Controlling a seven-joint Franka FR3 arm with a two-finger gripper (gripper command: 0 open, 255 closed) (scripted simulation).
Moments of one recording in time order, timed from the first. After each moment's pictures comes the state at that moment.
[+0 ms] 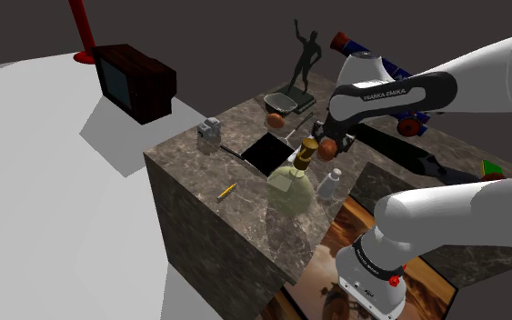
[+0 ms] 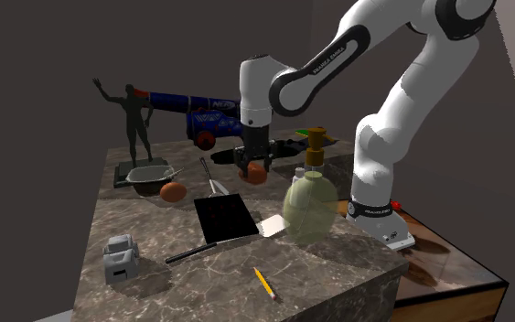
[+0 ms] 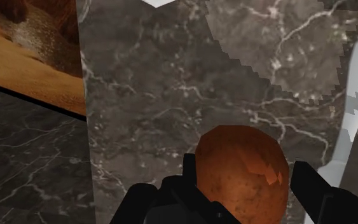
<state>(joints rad) -0.44 -0.54 0.18 -2.79 -0.06 2.26 1.05</state>
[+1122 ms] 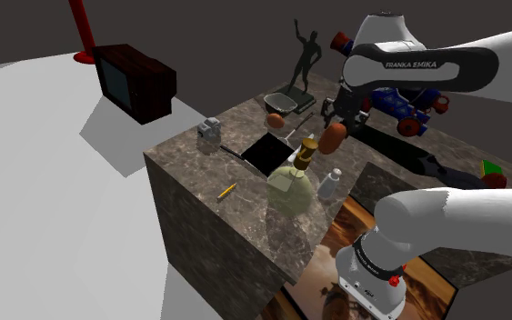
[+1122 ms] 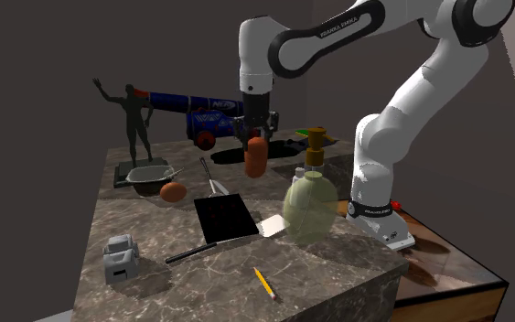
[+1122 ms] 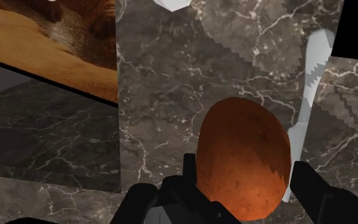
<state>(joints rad) -0.42 -0.65 0.16 -2.63 -0.05 1.99 1.02</state>
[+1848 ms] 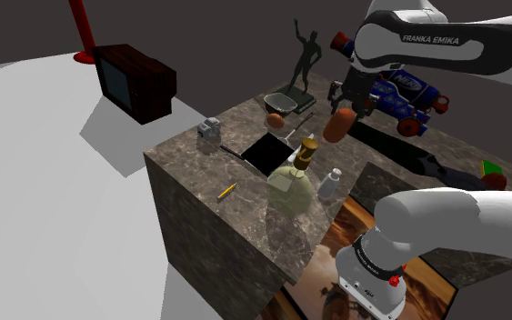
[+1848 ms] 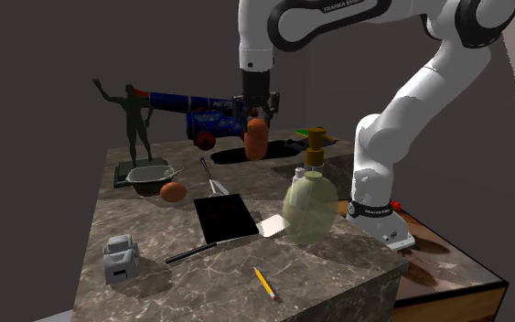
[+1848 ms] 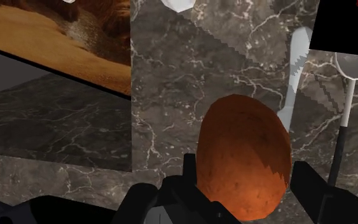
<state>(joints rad) -0.43 -0.68 0.15 -2.50 -0.05 1.84 1.00</state>
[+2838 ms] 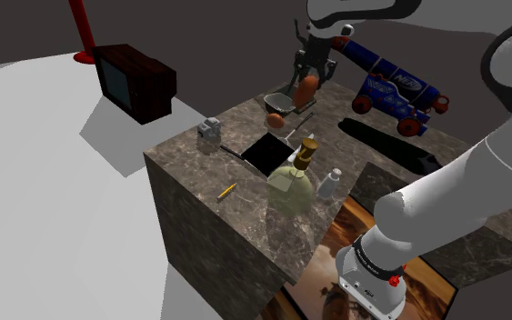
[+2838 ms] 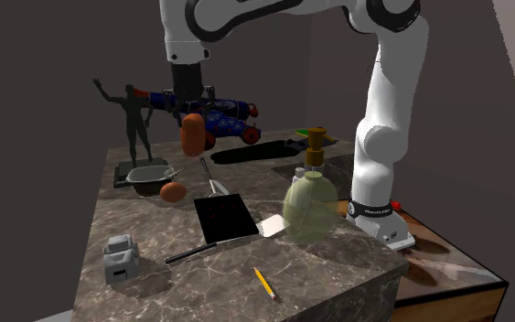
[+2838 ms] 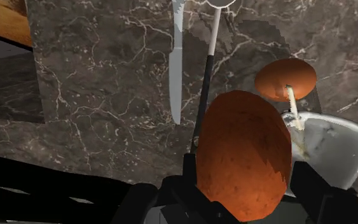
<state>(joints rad) -0.45 -0.09 0.24 -1.93 -0.12 1.84 1.11</state>
